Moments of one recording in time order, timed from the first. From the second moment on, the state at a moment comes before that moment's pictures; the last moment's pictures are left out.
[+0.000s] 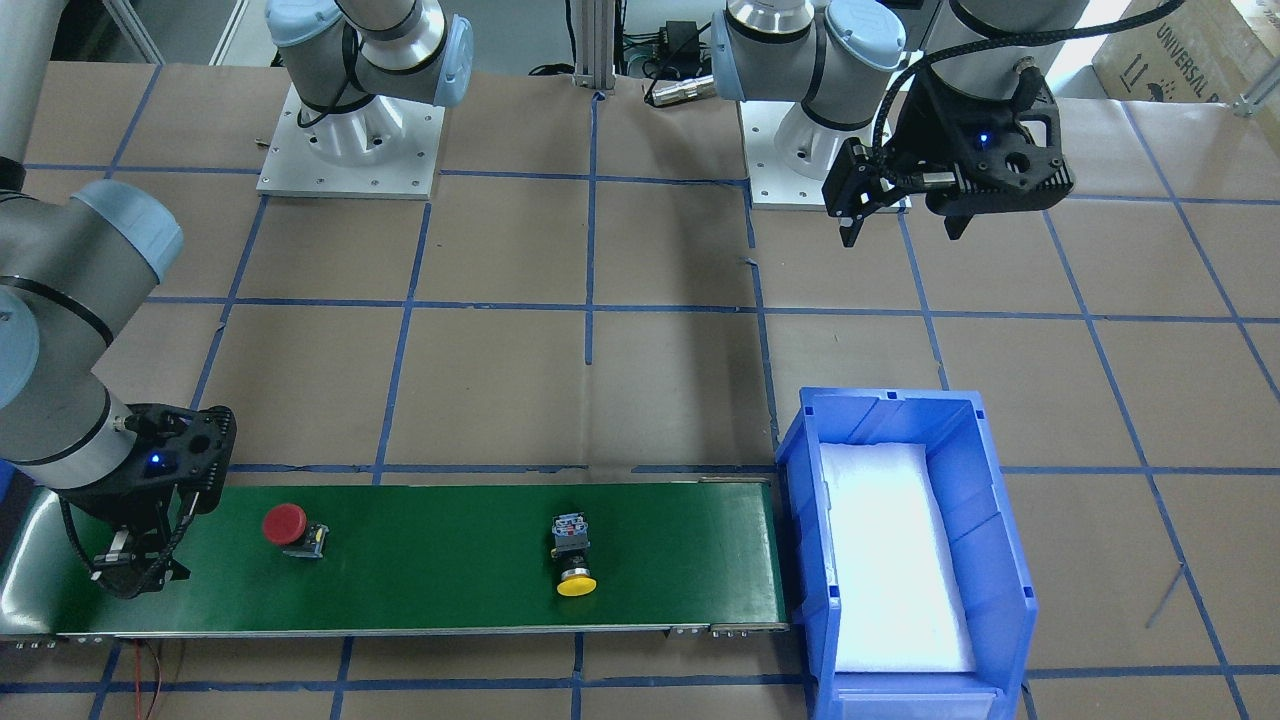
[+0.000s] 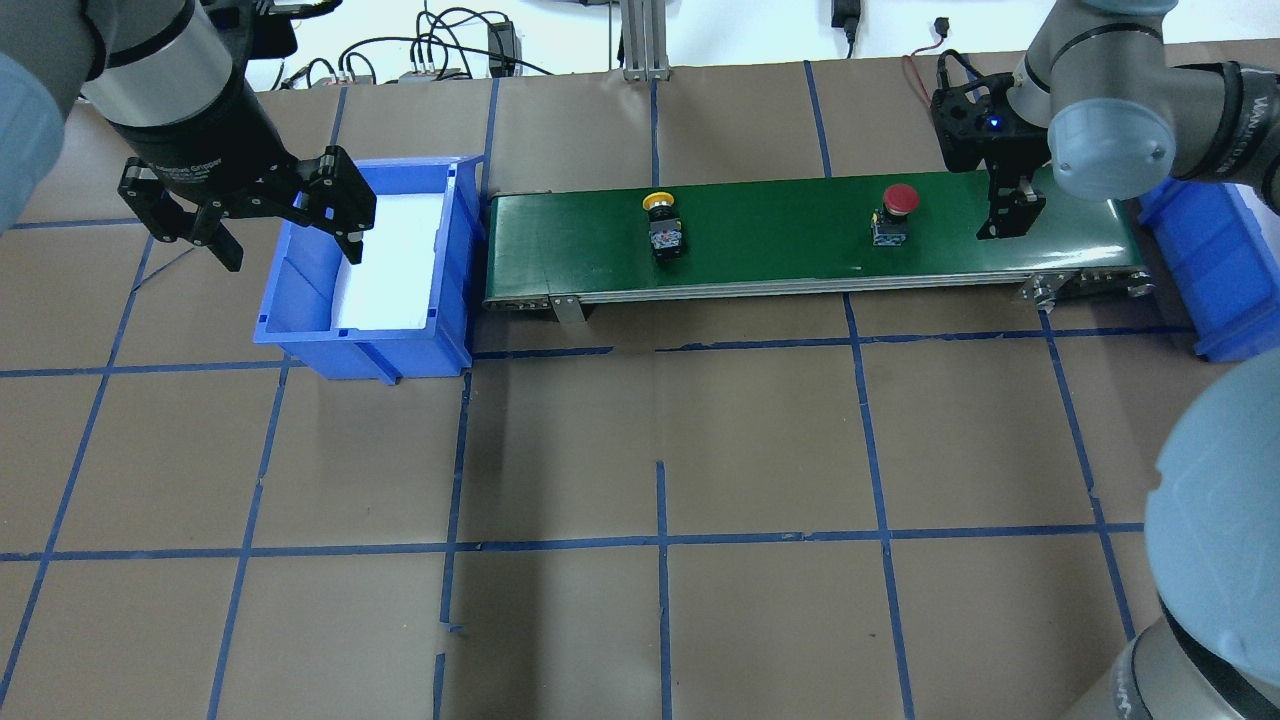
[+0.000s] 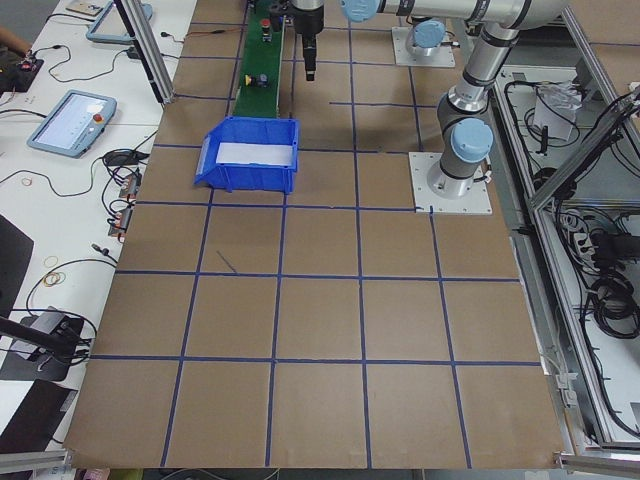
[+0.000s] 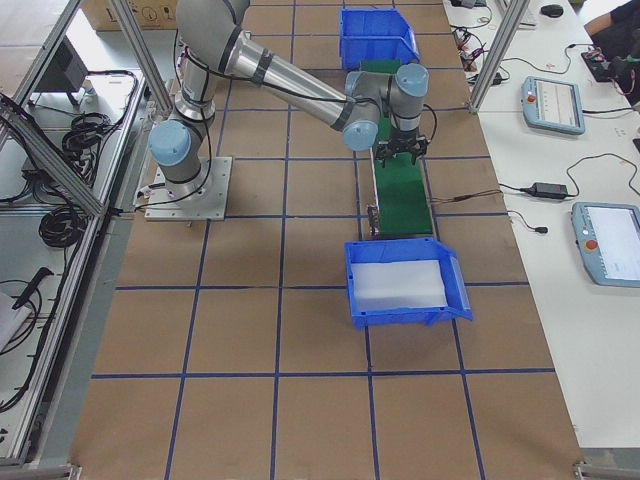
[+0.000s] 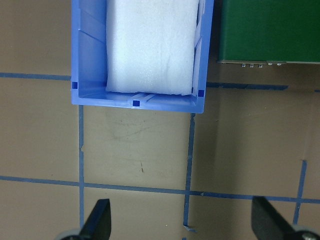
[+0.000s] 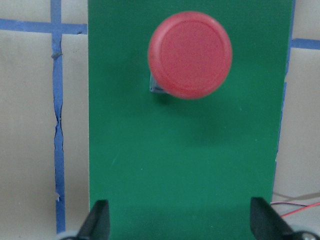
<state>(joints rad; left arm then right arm) -1.56 -1.54 -1.55 -1.65 1.64 -0.04 1.36 -1.13 1.59 -2.10 -1.55 -1.83</state>
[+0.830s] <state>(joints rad) -1.55 -1.54 -1.55 -1.65 1.64 -0.04 1.36 -1.12 1.59 -2.10 -1.54 -1.82</state>
